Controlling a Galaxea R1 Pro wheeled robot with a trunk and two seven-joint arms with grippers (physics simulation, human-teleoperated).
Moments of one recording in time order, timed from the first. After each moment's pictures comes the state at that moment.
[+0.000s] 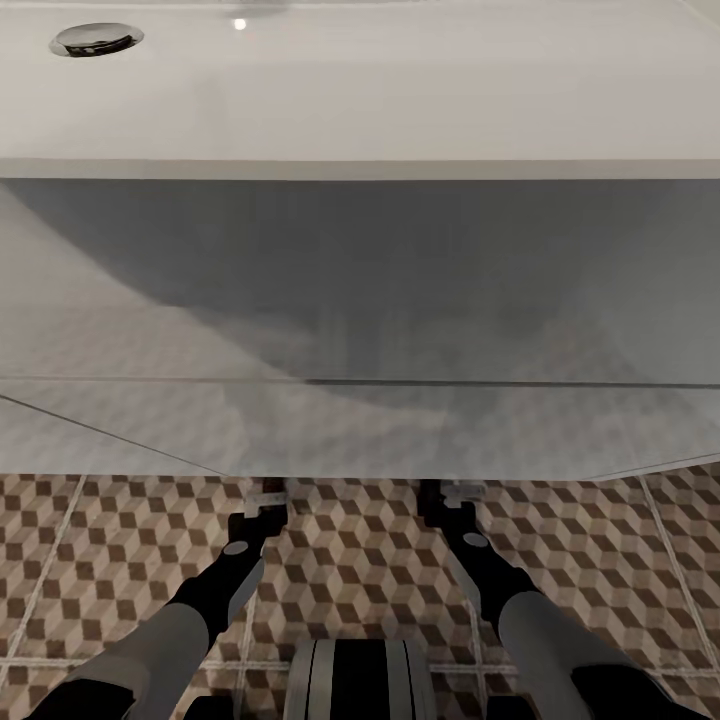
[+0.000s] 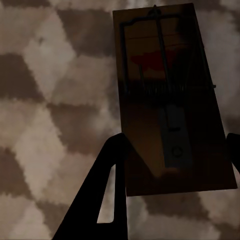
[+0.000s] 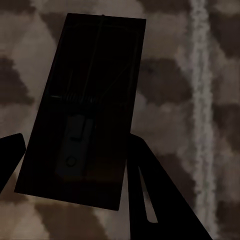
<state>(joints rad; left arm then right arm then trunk) -0.74 -0.05 -0.14 -0.37 0.12 -0.10 0.23 -0.78 0.10 0.01 -0.34 0.03 -0.14 -0.11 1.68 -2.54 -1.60</state>
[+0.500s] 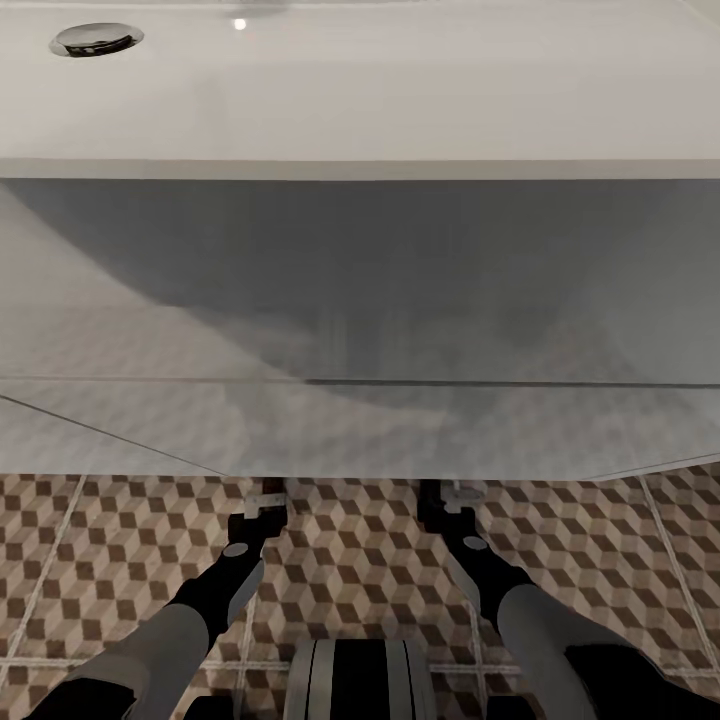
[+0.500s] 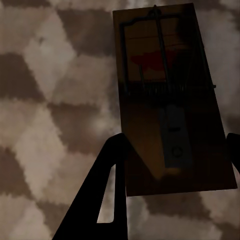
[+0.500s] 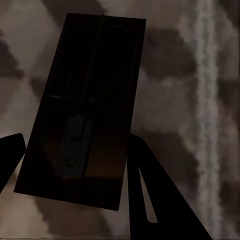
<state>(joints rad) -0.74 -0.05 -0.14 -0.36 0.11 -0.12 0.23 -0.82 0.10 0.01 -0.21 0.02 -0.18 -0.11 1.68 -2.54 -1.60</state>
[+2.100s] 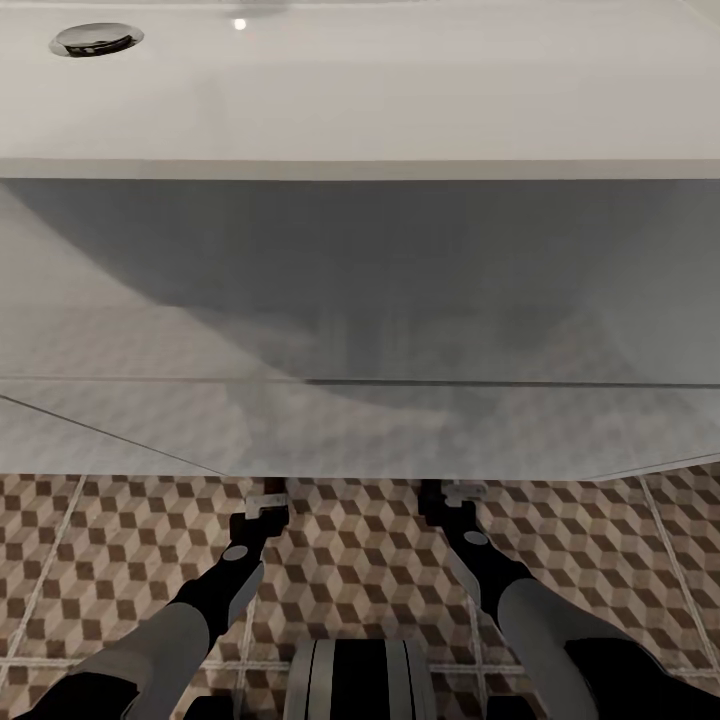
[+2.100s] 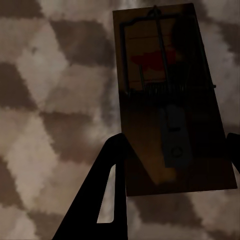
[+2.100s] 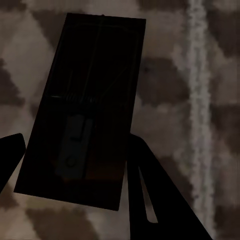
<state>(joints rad) -0.75 -0.06 -0.14 -0.32 0.11 -0.18 0.21 -0.84 0.09 0.01 -0.21 0.02 -0.21 -0.11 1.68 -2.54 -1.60</state>
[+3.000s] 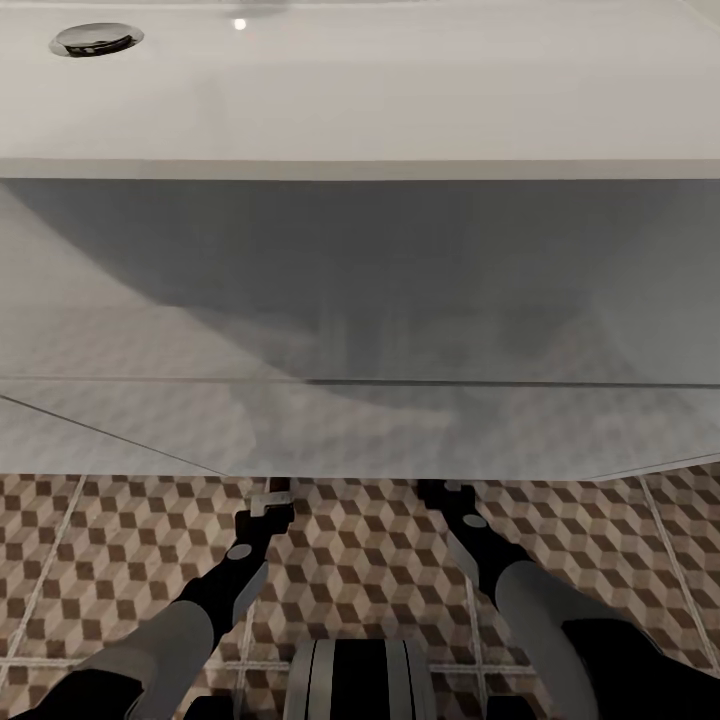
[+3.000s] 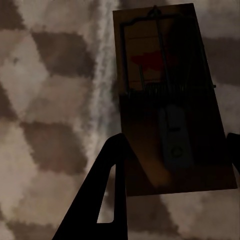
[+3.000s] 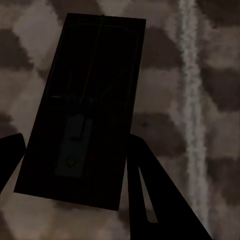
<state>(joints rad) -0.76 -0.07 -0.15 -0.31 0.11 -0.20 0.19 -0.89 0.09 0.00 -0.20 0.02 -0.21 -0.11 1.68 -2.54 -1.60</state>
